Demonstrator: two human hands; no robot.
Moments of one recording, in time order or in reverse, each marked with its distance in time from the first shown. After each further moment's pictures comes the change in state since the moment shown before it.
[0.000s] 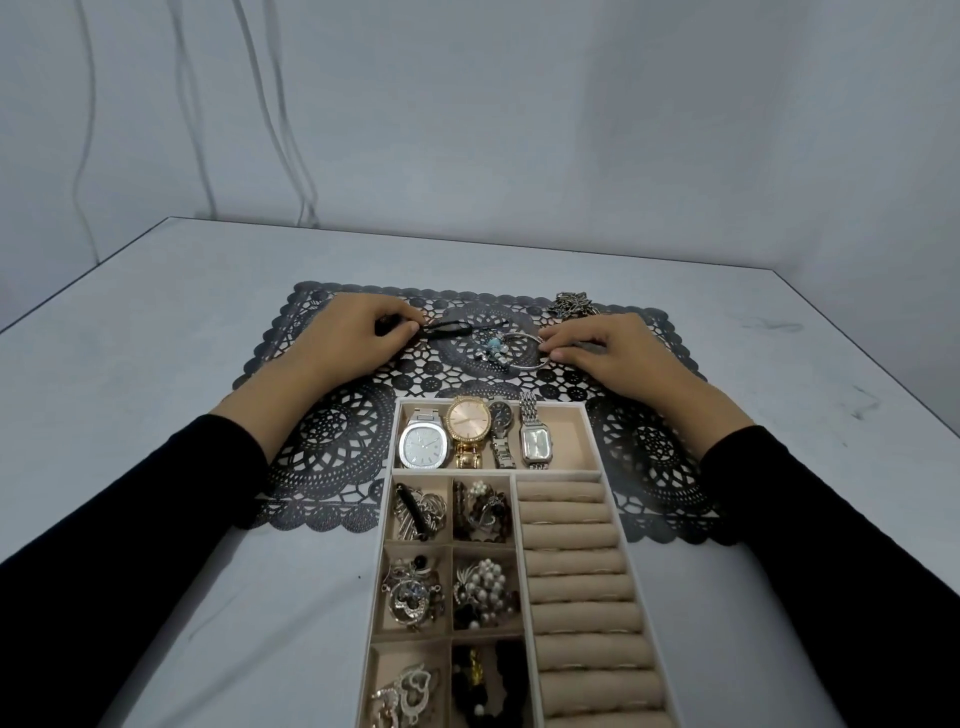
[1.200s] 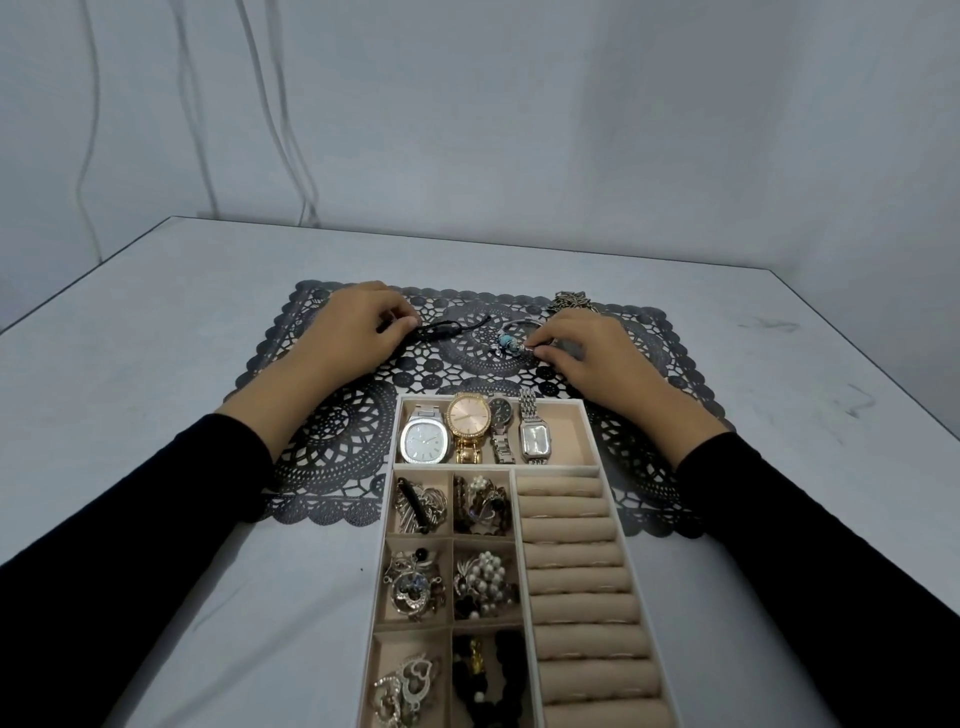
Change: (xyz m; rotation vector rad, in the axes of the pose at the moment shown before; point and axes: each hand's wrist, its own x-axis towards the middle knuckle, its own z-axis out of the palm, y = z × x) left_hand 0.000 0.003 0.001 0.071 0.085 0.040; right_hand 0.001 -0.012 0.018 -0.218 0.102 -0.170
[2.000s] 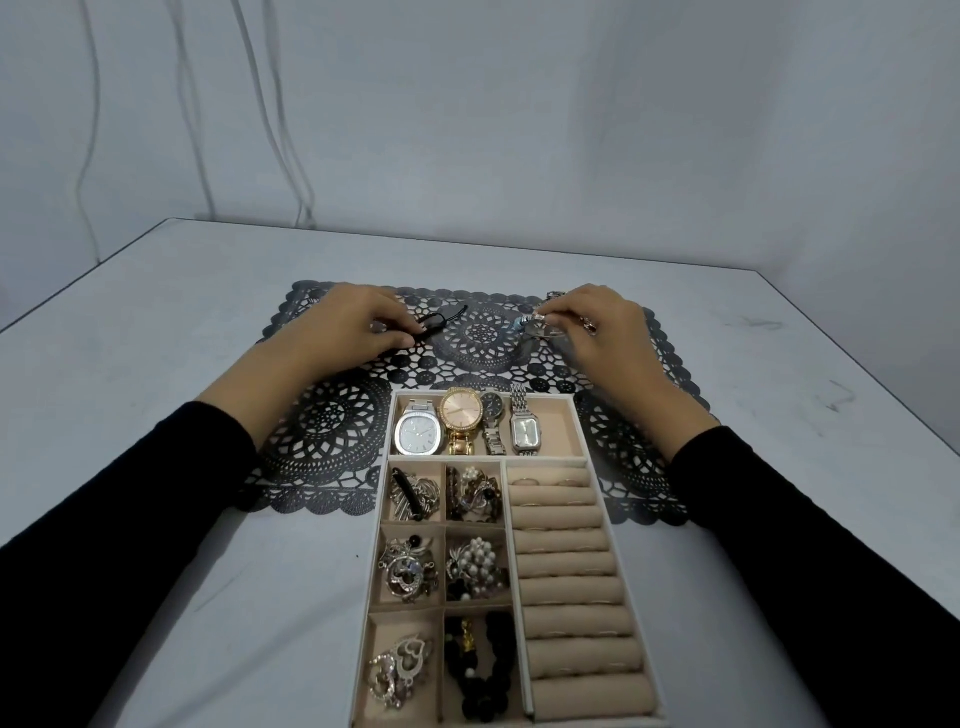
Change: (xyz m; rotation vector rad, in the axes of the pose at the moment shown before) left_hand -0.001 0.007 -0.020 0.014 -0.221 0.102; right_hand -0.005 -0.004 -0.011 0.027 0.308 0.018
